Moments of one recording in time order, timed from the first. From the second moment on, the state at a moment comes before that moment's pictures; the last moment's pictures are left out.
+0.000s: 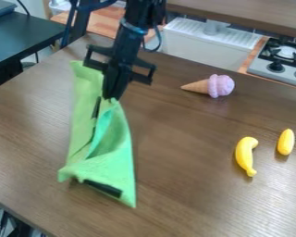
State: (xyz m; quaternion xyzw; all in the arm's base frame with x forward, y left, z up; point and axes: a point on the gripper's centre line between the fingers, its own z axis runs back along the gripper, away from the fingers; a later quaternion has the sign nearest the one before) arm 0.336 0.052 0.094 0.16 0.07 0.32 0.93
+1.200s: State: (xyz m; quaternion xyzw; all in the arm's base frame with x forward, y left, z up) arm 0.296 0.126 0.098 0.04 0.12 0.38 0.92
